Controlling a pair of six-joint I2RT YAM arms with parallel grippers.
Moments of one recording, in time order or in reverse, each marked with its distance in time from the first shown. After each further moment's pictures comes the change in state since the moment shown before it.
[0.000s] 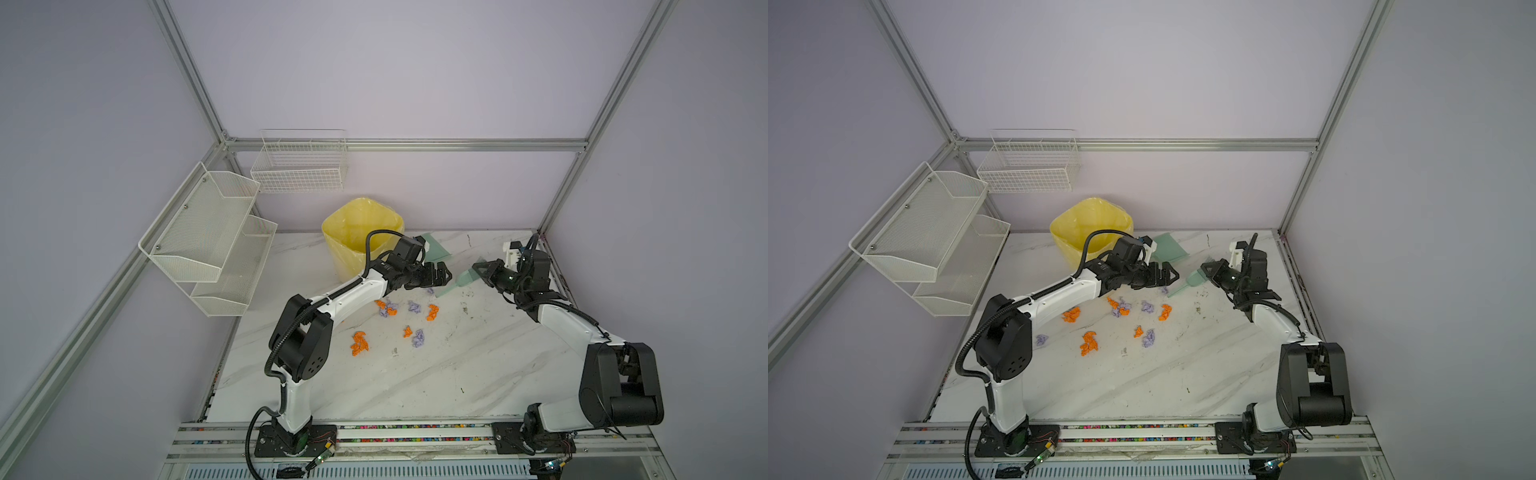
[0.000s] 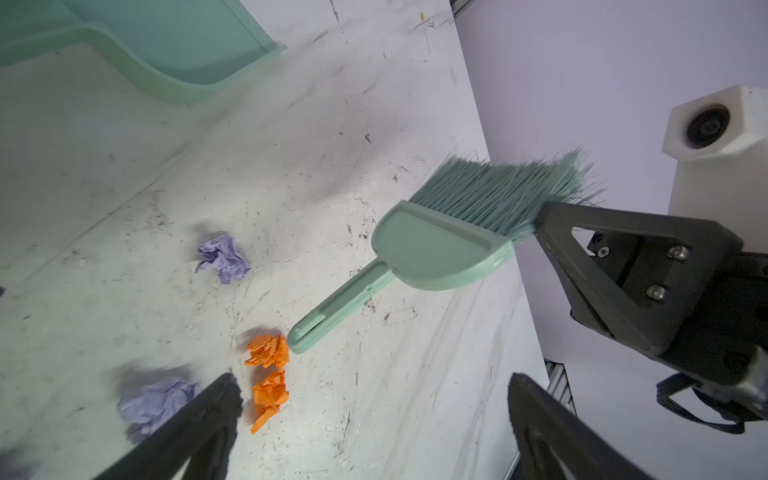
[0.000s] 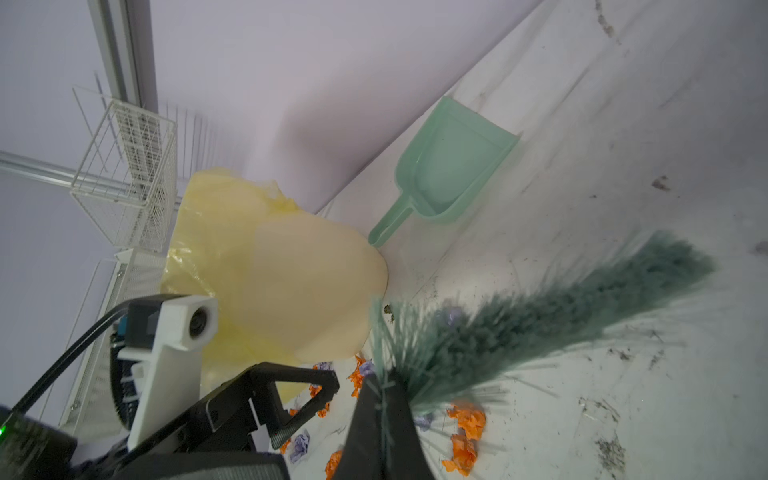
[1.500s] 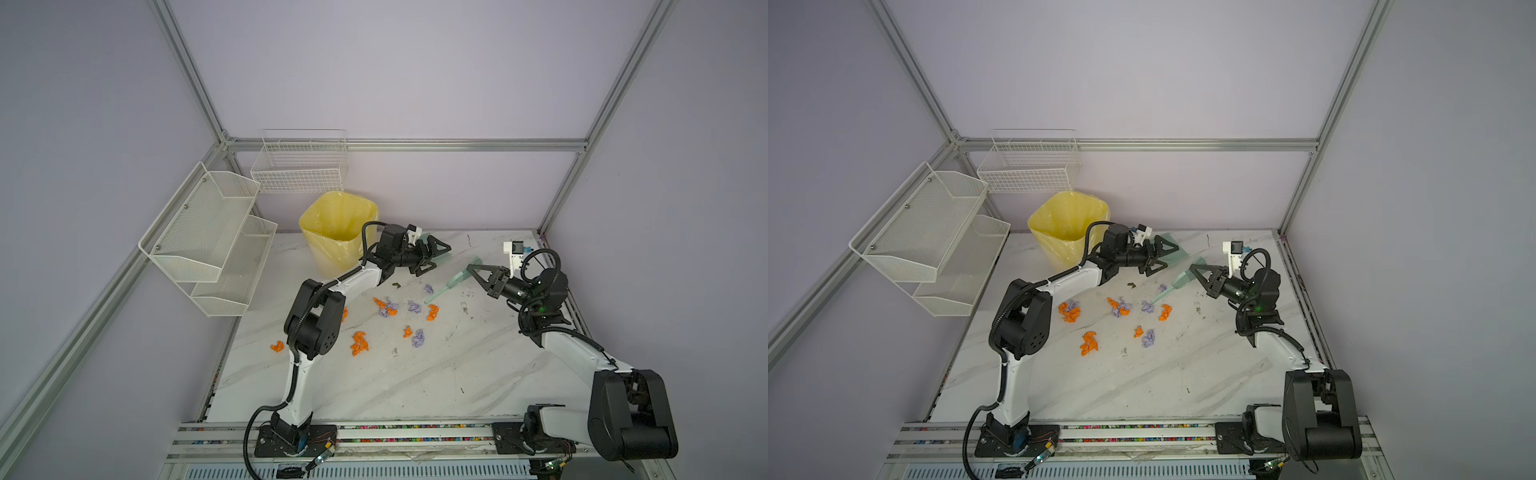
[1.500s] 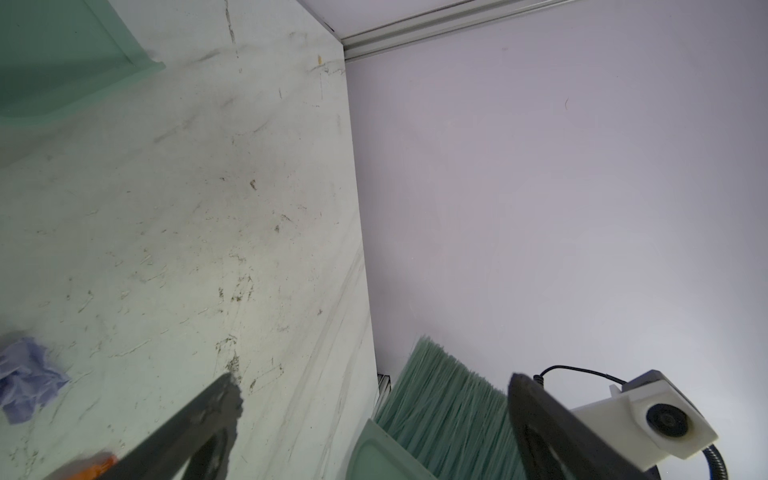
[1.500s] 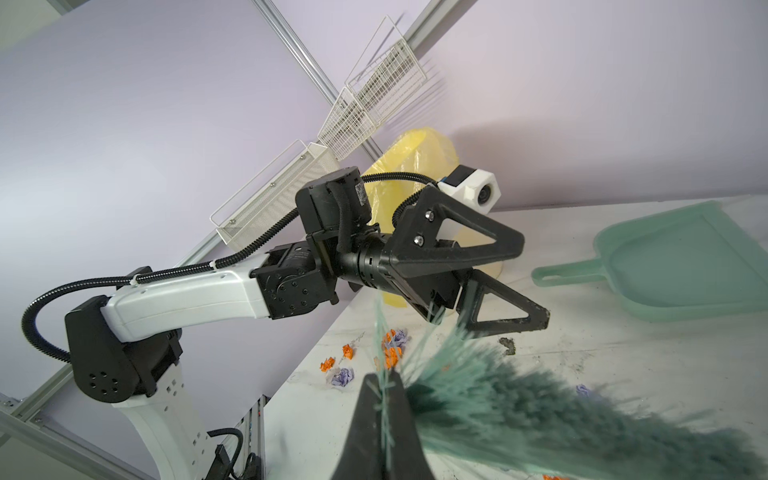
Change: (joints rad) left arm 0.139 0.185 0.078 0.444 0.396 -0.463; right arm 0.000 -0.161 -0.247 0.642 -0.352 -0.033
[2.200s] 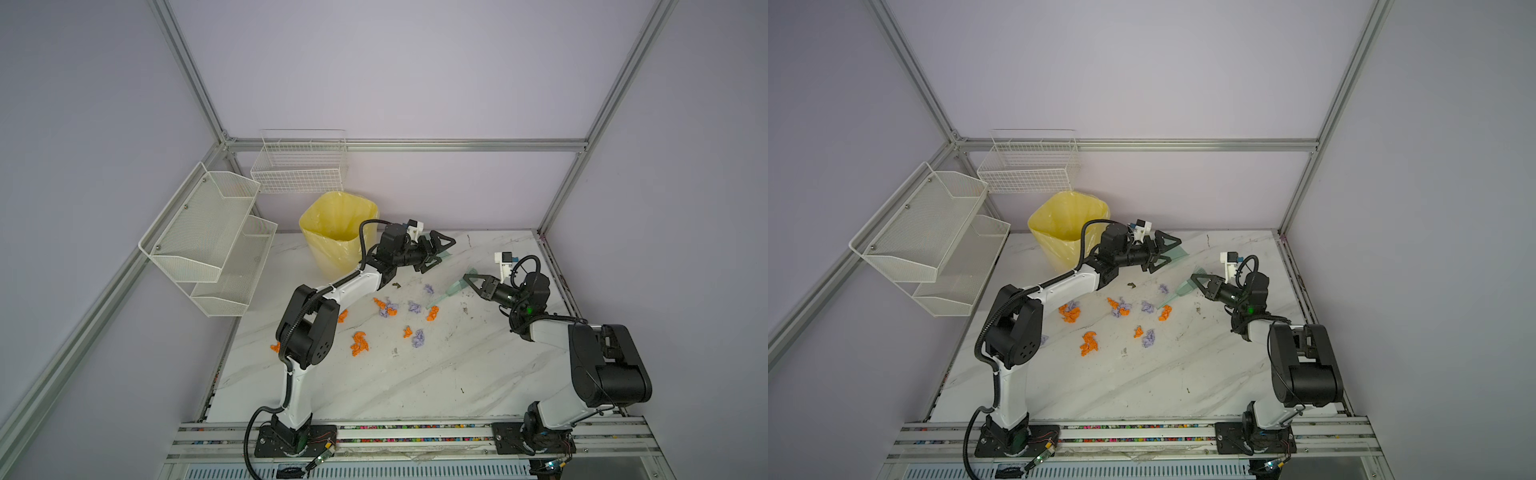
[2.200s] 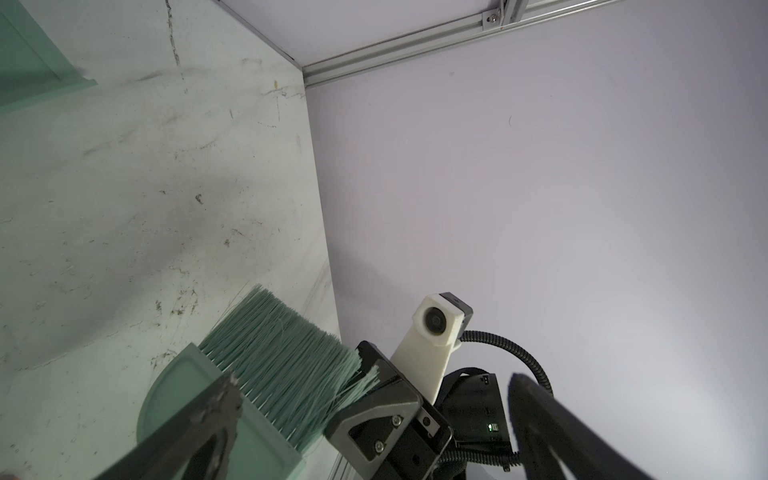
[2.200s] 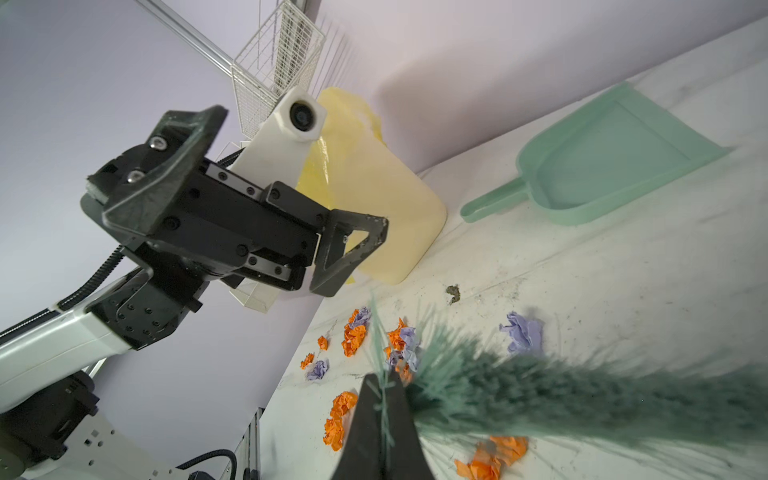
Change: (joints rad) left arm -0.039 -0.105 -0.082 0.093 -0.100 -0.066; right arm -0.034 0.304 -0.028 0.103 0.024 0.054
